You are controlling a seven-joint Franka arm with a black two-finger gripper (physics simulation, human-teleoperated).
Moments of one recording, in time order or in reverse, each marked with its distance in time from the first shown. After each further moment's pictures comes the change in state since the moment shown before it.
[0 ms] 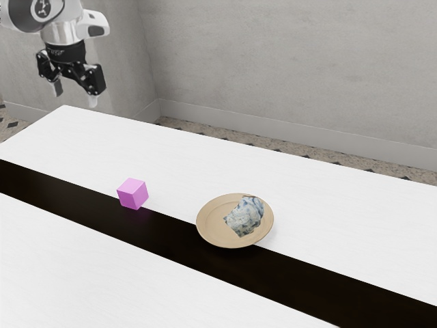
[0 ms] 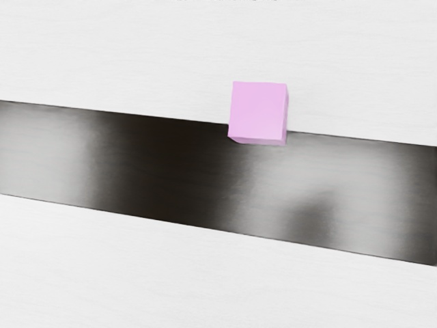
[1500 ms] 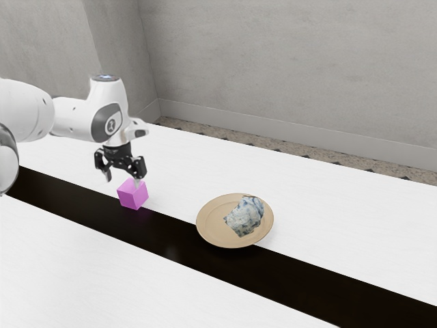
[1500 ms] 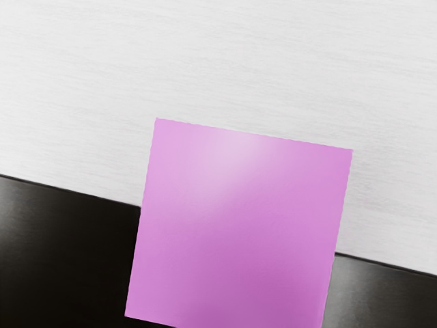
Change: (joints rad) arm 0.215 0.548 -0.059 -0.093 -0.213 0.547 0.046
